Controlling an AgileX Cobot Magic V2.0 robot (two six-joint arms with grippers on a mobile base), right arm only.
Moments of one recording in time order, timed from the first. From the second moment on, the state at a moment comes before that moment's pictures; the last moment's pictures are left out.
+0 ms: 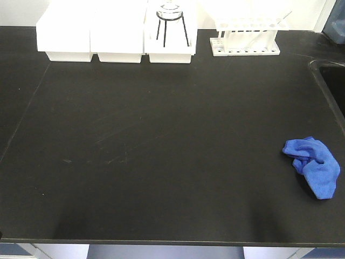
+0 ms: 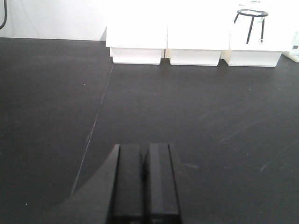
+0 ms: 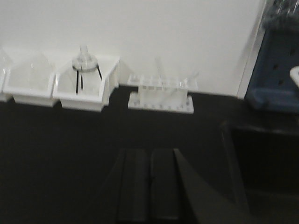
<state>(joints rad) 0.05 0.43 -0.75 0.06 0.69 -0.09</state>
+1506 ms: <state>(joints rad) 0.05 1.18 -0.60 -0.28 0.59 0.16</state>
